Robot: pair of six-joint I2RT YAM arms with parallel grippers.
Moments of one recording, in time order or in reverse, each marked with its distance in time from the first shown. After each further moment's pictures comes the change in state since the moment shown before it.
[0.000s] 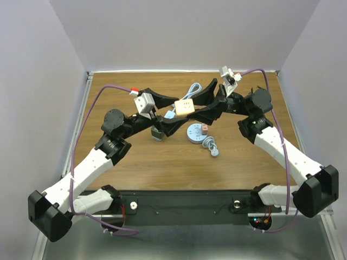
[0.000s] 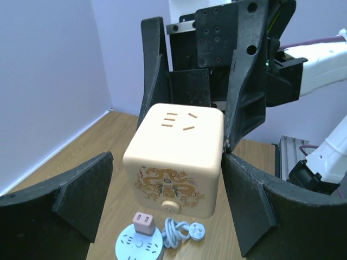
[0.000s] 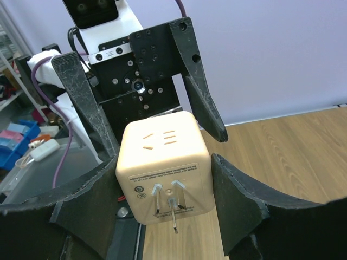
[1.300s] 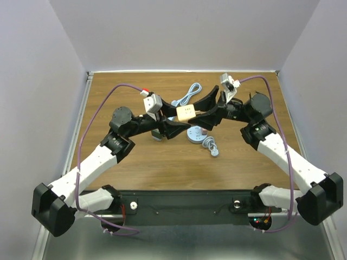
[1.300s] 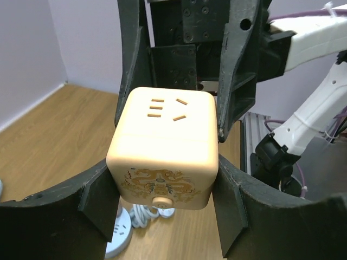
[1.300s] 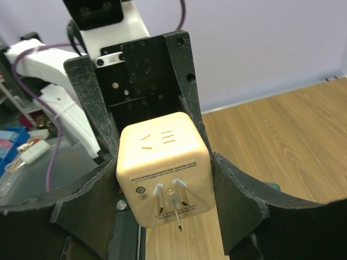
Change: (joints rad) left arm 0.010 0.064 -0.027 0.004 0.152 -0.065; right arm -0.005 -0.060 -0.090 -0.055 0.052 -0.032
